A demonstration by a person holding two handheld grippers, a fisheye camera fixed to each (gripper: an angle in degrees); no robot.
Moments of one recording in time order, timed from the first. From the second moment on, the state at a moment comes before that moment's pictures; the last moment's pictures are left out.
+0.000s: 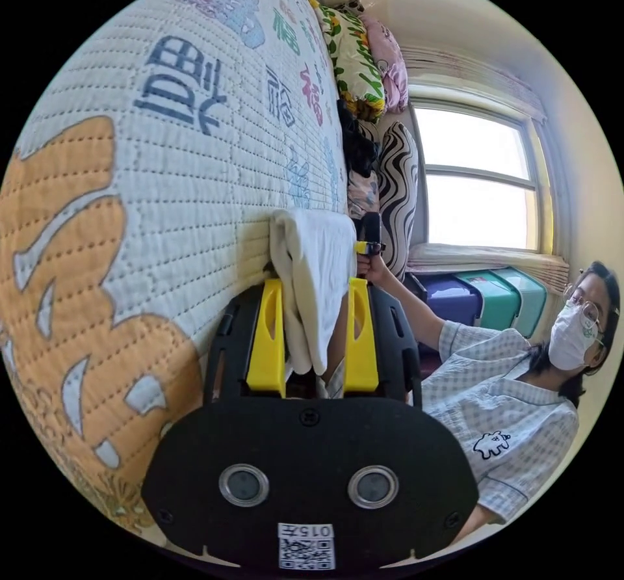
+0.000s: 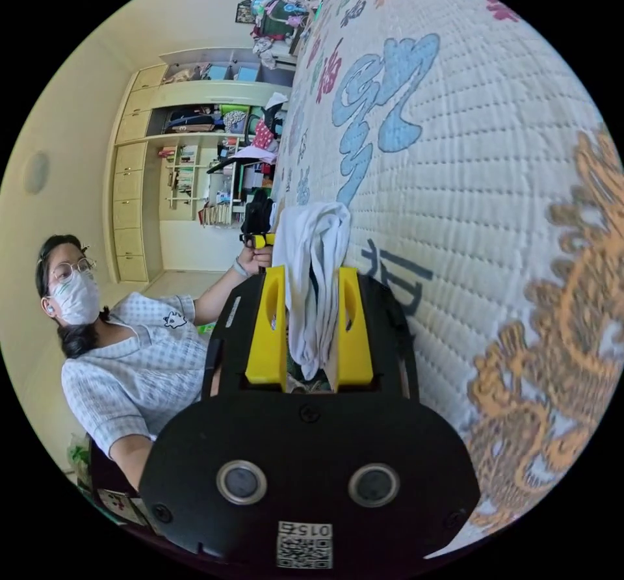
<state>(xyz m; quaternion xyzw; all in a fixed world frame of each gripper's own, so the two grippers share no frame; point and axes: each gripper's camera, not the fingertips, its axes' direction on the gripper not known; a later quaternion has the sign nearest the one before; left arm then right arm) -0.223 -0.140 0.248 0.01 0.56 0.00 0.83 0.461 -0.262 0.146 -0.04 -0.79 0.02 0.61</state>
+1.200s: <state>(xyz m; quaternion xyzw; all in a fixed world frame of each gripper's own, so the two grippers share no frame) -0.585 -0.078 -0.143 0.10 0.50 -0.03 0.86 0.088 -0.526 0.045 -0.01 -0.81 -0.12 0.57</state>
